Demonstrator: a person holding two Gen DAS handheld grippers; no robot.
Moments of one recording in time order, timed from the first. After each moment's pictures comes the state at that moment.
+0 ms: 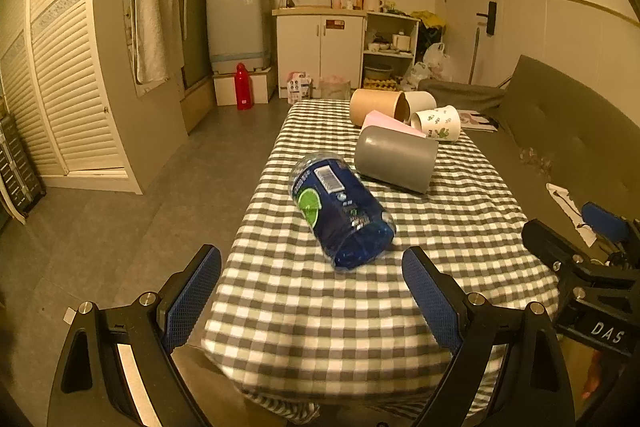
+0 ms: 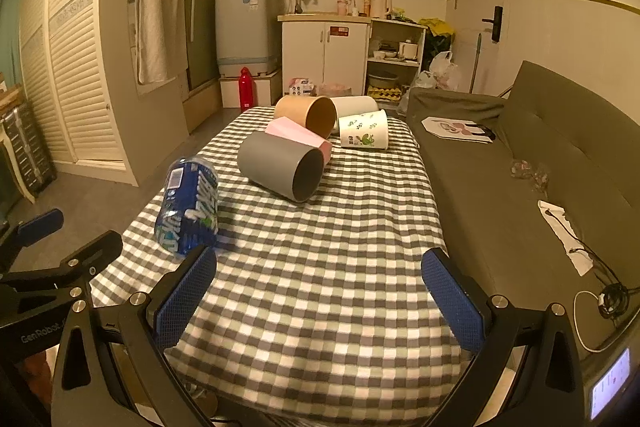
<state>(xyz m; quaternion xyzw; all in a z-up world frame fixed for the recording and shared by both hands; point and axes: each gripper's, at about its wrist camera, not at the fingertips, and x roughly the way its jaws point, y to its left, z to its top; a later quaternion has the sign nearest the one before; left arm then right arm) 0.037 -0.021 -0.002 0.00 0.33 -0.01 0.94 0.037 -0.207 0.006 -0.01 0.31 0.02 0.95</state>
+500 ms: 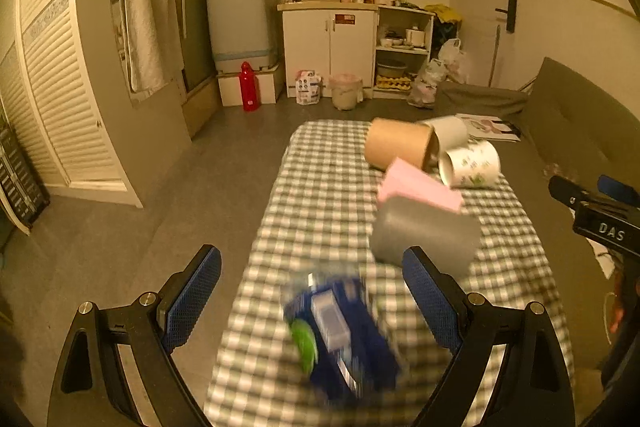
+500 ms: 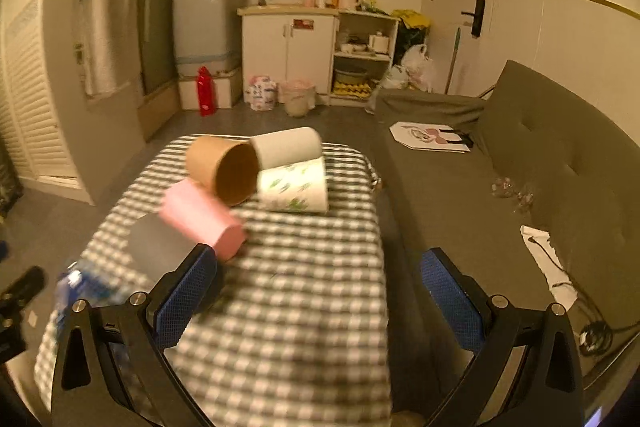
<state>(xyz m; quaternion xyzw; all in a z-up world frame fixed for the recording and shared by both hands) 0.166 -0.033 0.020 0.01 0.34 0.01 0.94 0.210 -0.277 0.026 -0.03 0.34 -0.04 0.94</state>
